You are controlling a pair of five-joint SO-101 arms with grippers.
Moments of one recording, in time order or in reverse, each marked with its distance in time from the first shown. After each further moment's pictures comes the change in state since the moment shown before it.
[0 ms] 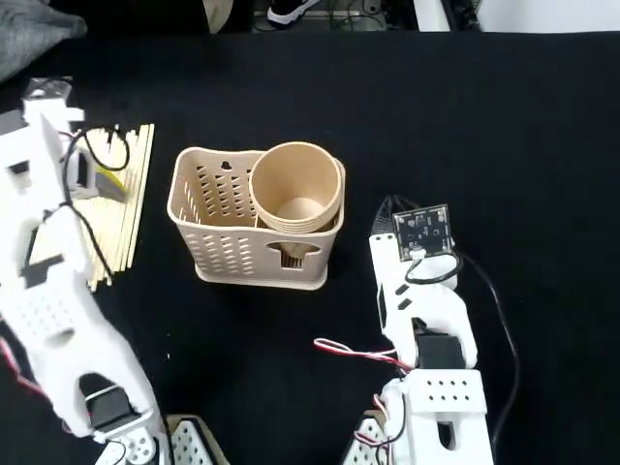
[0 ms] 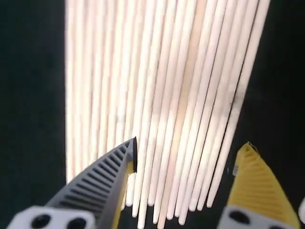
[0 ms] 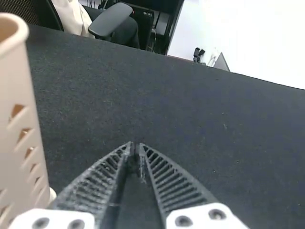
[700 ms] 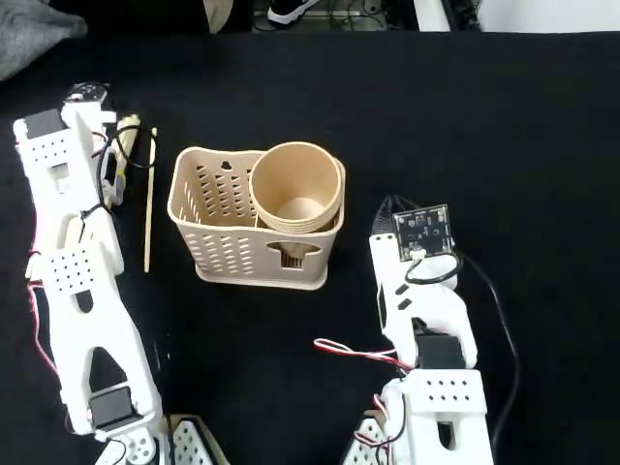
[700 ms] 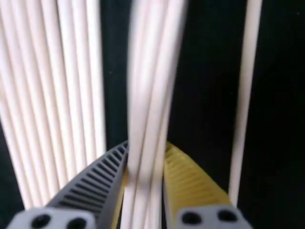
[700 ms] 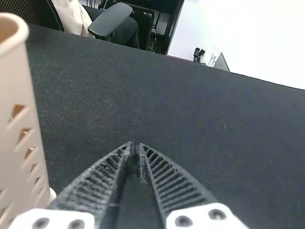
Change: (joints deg) left arm 3.2 35.2 -47.2 15.5 -0.1; right arm 0.0 0.0 0.0 0.0 0.0
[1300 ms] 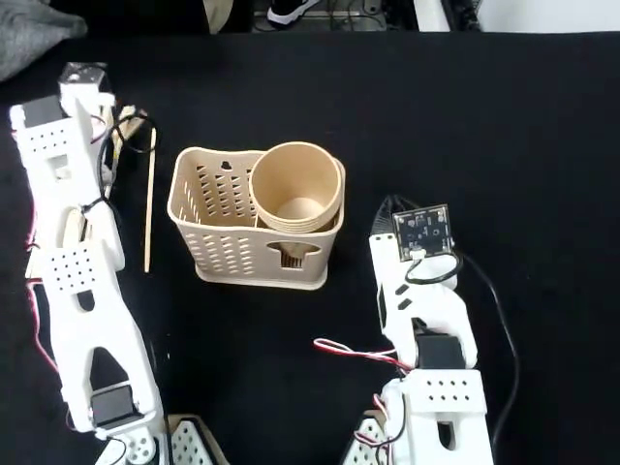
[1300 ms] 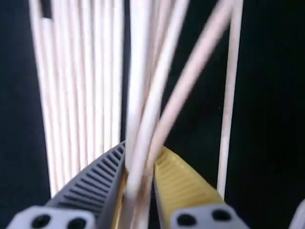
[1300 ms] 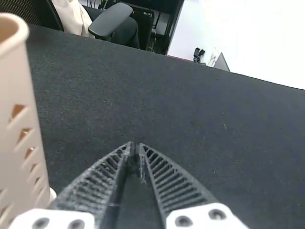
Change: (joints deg) left arm 2.2 -7.6 -0.1 -0.3 2.8; right arm 0.0 0.0 0.0 0.0 0.0
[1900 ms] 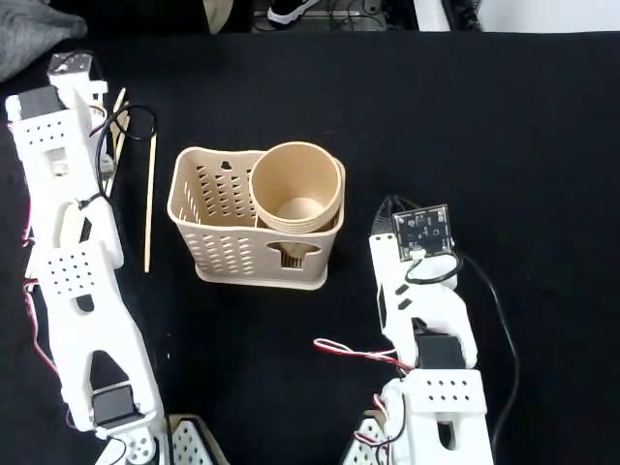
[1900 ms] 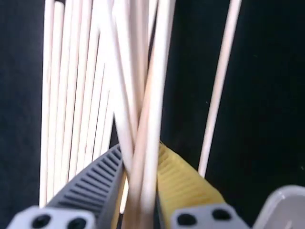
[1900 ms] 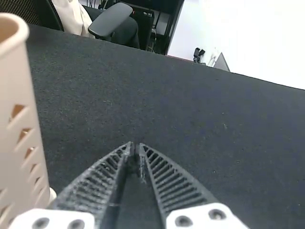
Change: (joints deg) left arm 0.9 -7.8 8.2 0.1 7.9; right arm 0.0 0.0 0.0 0.0 0.0
